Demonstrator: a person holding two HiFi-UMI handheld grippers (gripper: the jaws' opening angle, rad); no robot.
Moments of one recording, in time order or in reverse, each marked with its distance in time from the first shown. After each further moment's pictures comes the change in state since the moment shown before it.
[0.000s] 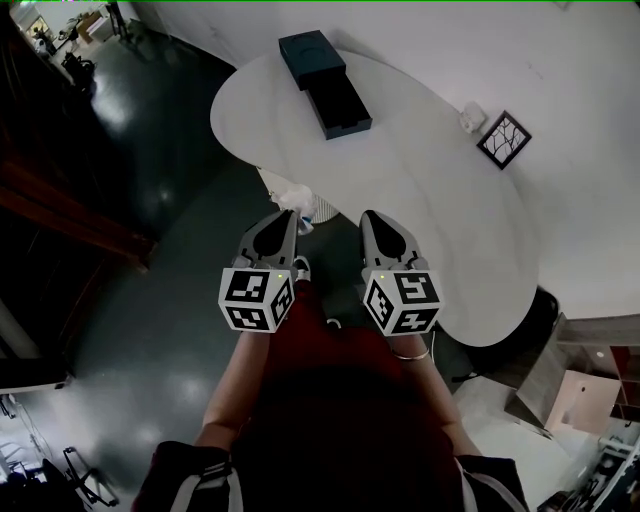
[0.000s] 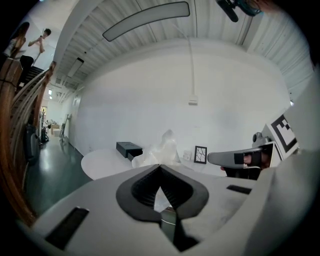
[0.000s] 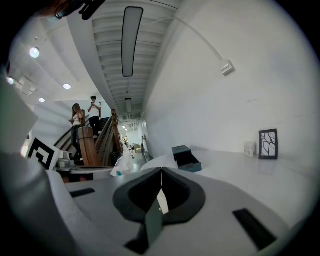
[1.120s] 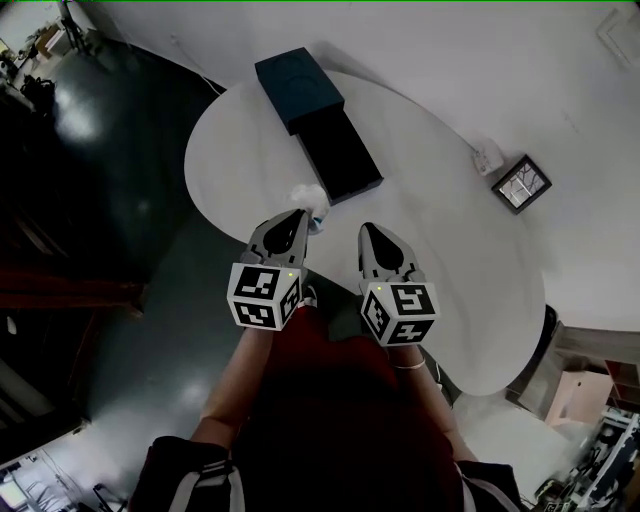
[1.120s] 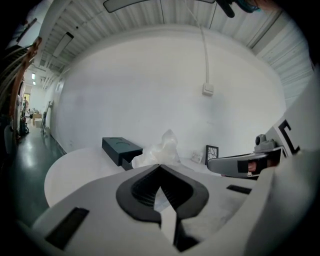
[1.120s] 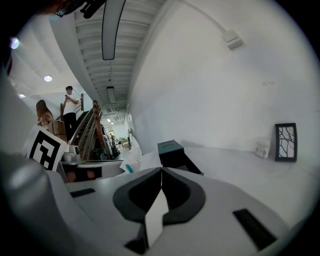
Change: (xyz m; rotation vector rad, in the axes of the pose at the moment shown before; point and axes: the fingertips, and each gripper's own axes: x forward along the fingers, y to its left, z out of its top) left arm 0.204 0.099 0.032 -0.015 0.098 -0.169; right arm 0.191 -0.061 0.024 0.054 0.099 -0.142
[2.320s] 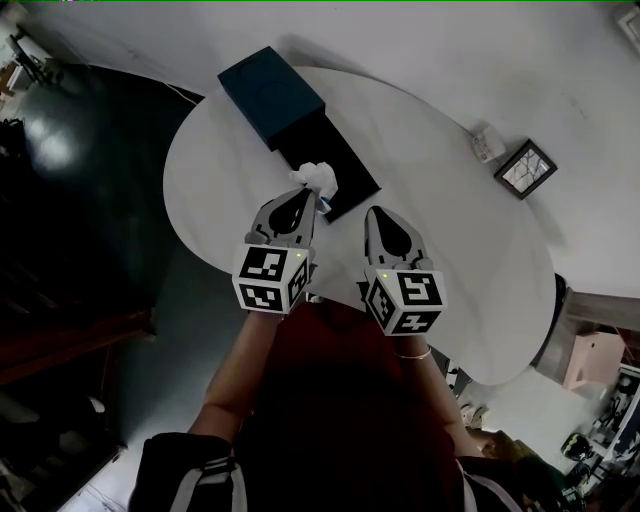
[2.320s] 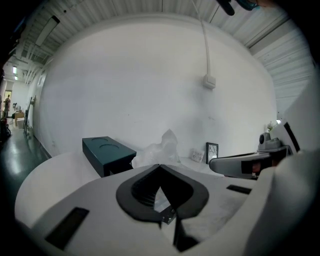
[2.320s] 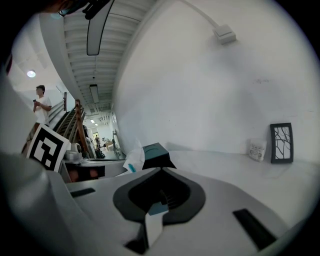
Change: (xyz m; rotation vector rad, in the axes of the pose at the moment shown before) left arm 0.097 0.023 0.022 0.048 0.069 -0.141; right arm 0.060 -0.045 0.023 0.061 -0.011 -0.163
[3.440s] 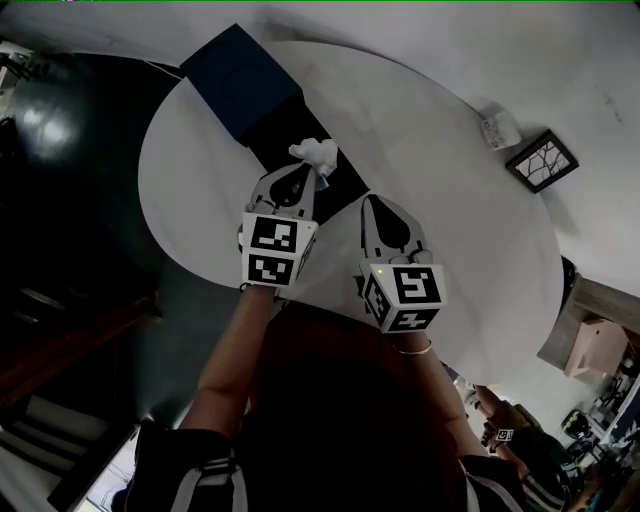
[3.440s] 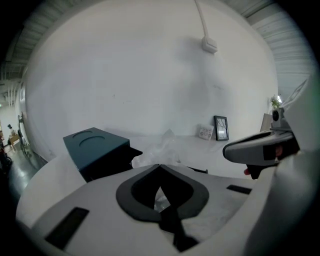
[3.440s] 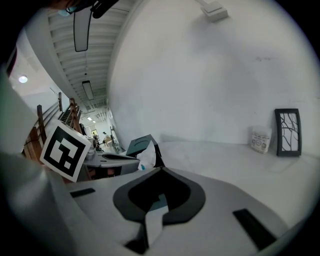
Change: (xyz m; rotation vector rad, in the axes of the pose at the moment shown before) left arm 0.095 0.008 -0.028 0.173 0.226 0.013; right arm 0.044 -0.049 -0.017 0.043 0.095 0.003
